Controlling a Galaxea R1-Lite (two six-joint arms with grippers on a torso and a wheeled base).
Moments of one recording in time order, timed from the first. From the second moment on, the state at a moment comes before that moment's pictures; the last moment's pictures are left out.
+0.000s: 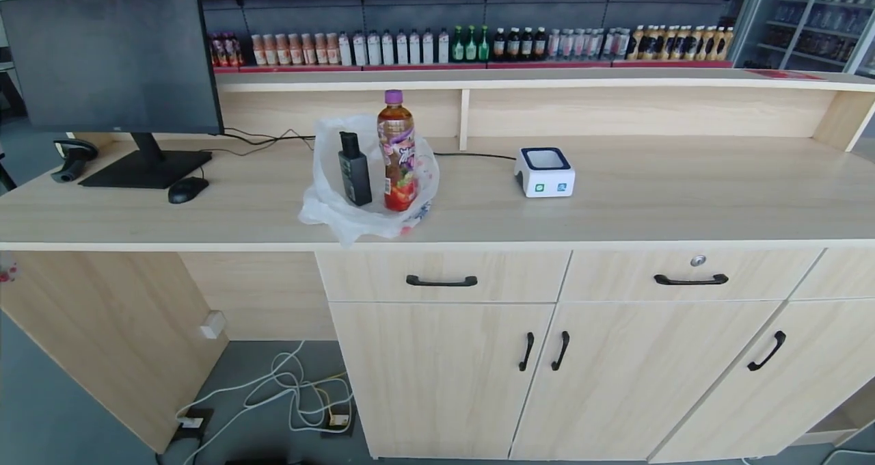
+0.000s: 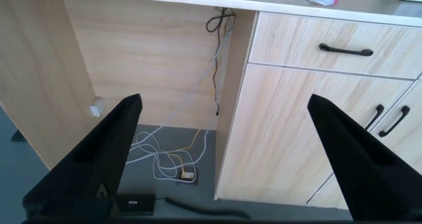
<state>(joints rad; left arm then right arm) 0.00 0.00 0.00 -0.01 0.00 -0.01 0.00 0.00 0.00 0.00 0.02 0.01</state>
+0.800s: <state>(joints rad) 0.00 0.00 0.00 -0.01 0.00 -0.02 0.00 0.00 0.00 0.00 0.02 0.01</state>
